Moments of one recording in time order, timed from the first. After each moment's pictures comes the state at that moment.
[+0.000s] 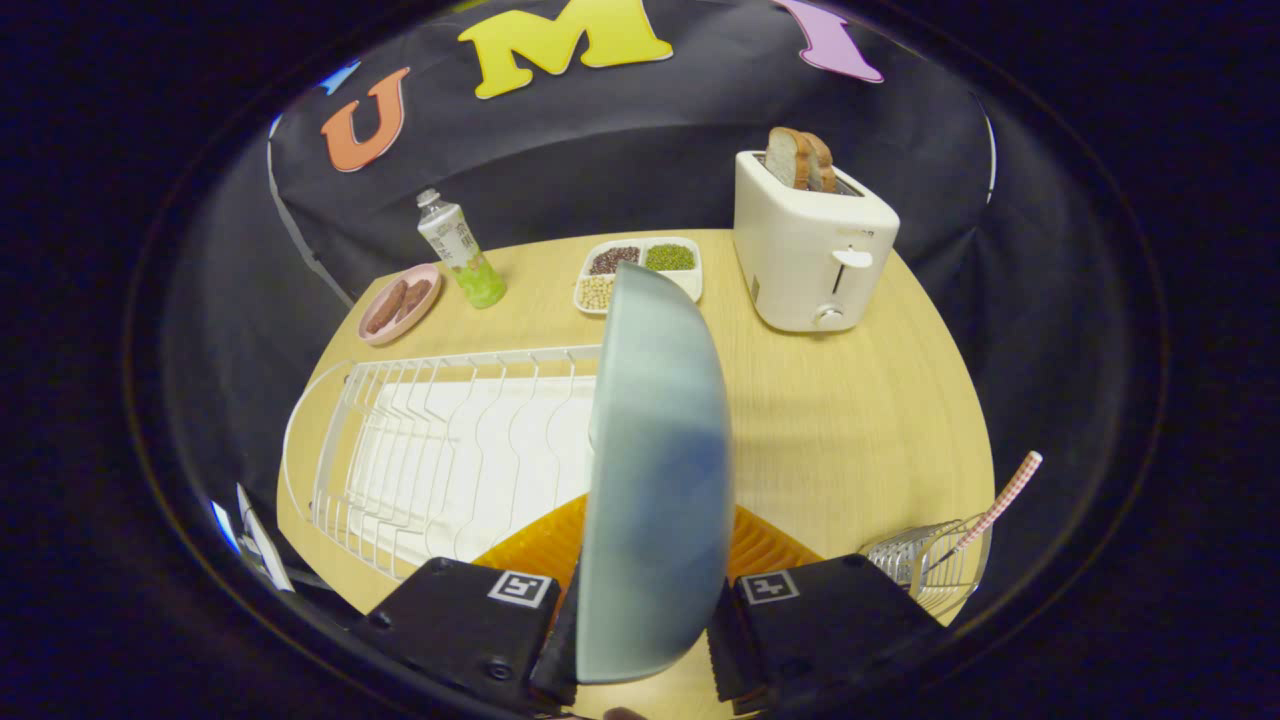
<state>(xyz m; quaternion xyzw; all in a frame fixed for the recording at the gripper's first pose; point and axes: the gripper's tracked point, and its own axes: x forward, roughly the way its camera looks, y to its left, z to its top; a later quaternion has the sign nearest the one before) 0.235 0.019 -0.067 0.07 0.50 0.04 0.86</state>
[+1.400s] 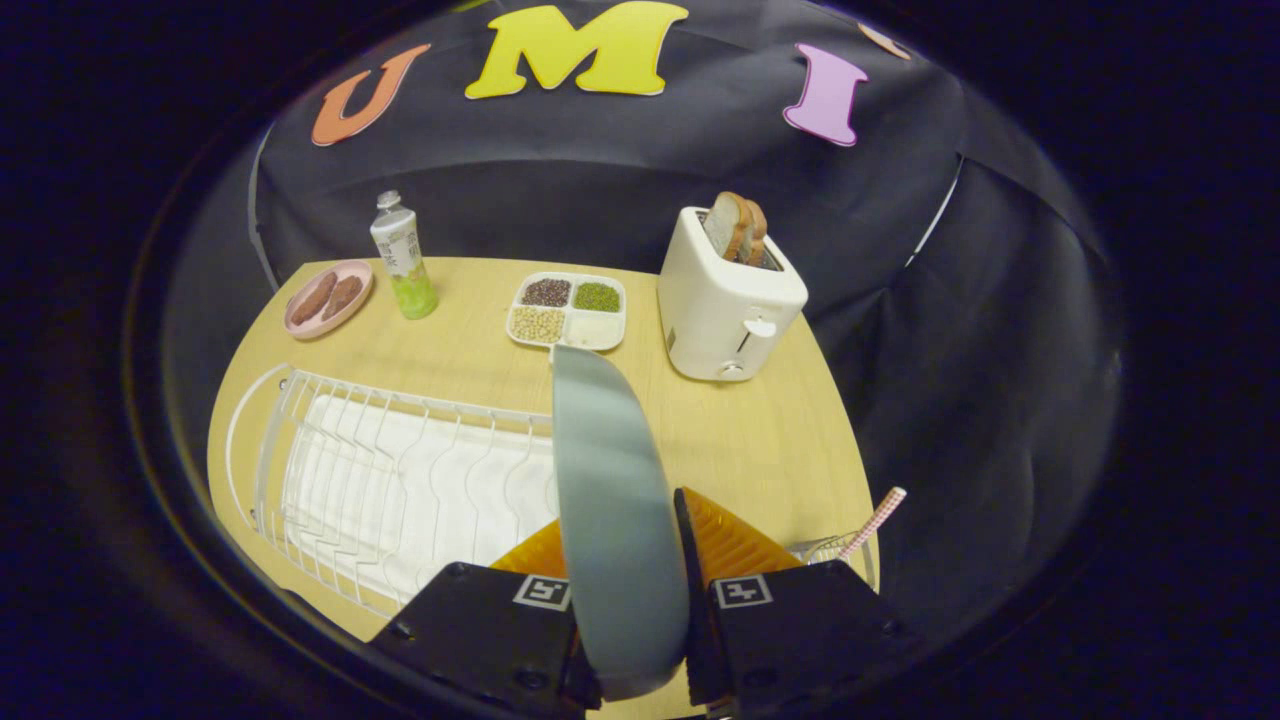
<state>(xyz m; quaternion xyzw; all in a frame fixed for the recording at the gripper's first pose) 0.230 -0.004 -0.013 -0.05 0.47 -0.10 0.88</state>
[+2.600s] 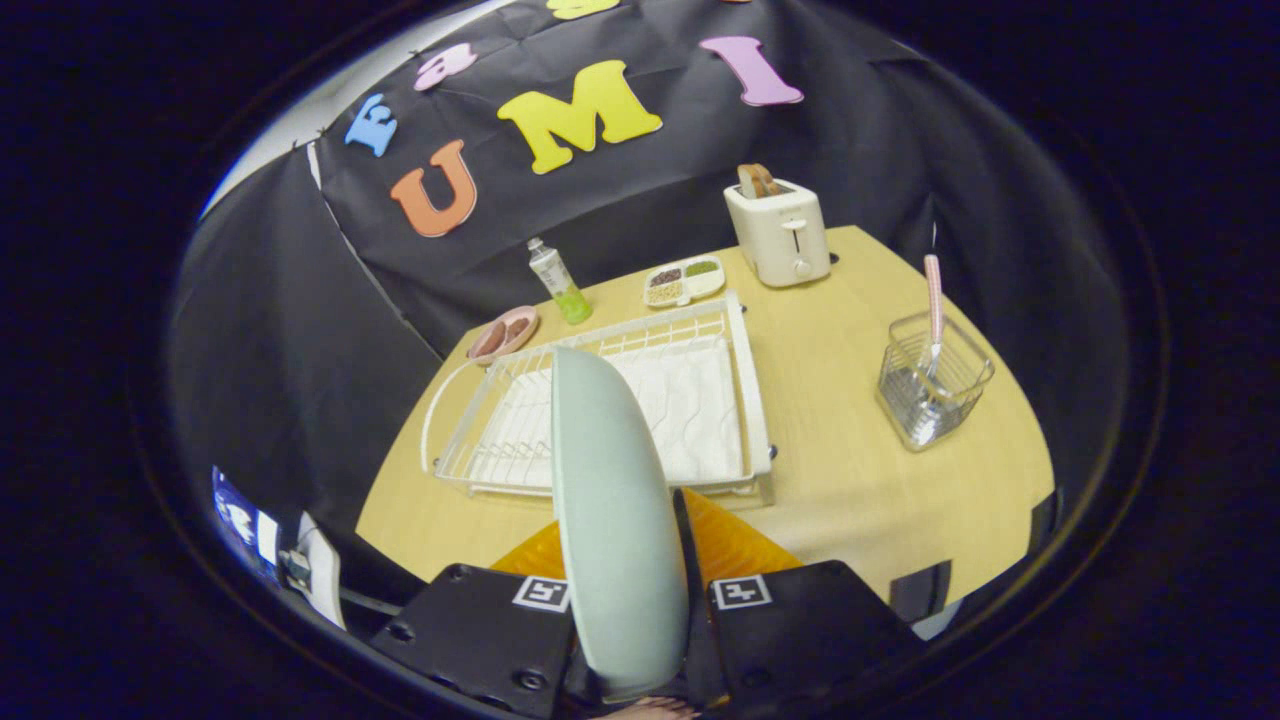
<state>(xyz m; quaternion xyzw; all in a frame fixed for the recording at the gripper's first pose) 0.018 0.061 -0.058 0.21 0.38 0.10 0.89</state>
